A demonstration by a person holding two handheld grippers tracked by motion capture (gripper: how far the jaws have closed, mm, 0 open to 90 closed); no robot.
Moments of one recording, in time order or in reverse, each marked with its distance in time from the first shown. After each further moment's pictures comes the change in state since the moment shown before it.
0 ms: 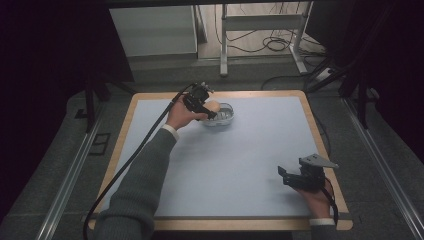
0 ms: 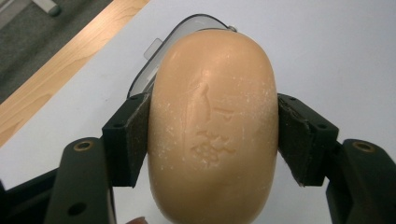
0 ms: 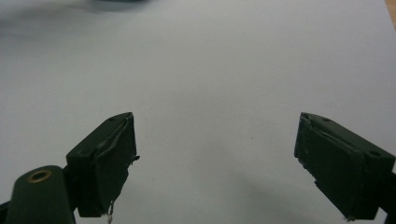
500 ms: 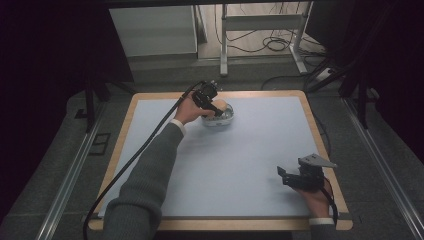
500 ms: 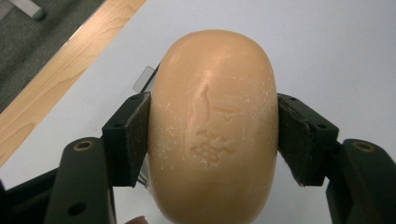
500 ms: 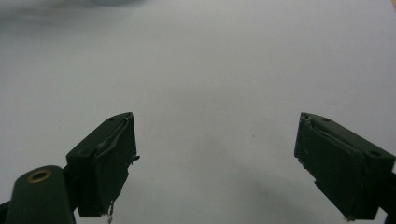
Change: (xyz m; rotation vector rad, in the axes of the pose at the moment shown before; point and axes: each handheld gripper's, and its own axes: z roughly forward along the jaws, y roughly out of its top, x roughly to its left) left arm 0.007 0.023 0.031 0.031 -0.038 0.046; right arm 0.000 -0.002 0.004 0.013 0.000 -0.002
